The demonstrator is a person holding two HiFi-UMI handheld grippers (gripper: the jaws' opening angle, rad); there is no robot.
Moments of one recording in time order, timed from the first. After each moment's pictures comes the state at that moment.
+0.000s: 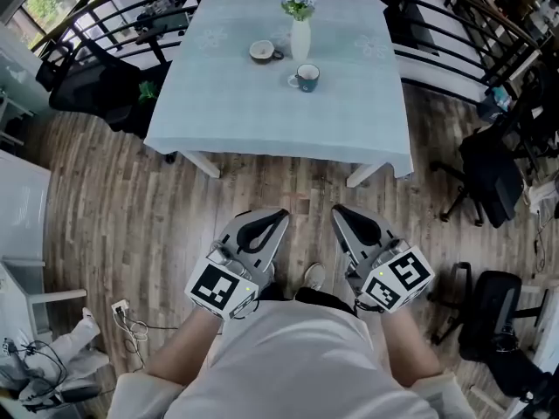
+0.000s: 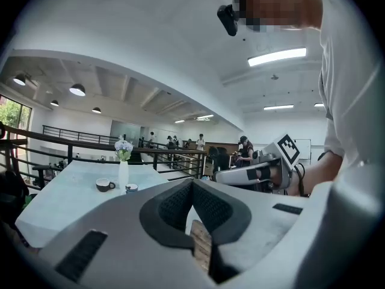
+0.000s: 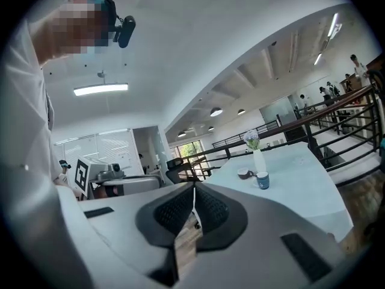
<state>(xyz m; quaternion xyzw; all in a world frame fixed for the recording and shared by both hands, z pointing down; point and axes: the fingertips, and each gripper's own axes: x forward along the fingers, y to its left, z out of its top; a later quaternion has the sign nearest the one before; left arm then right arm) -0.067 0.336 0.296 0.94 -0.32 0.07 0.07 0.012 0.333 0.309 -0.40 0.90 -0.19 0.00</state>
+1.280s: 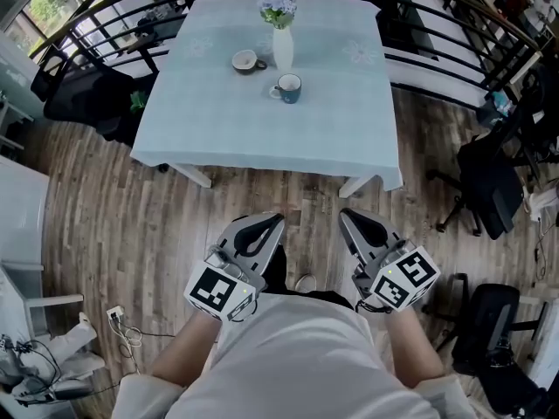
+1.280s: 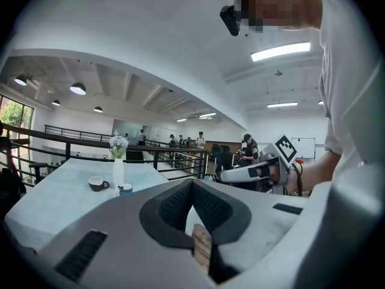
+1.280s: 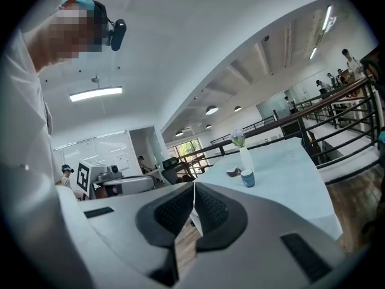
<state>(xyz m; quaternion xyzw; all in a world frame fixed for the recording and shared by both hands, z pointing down) -0.006 0.296 0.321 0.94 -0.34 0.07 0.08 0.097 0.291 0.340 -0.40 0.89 -0.21 0.00</state>
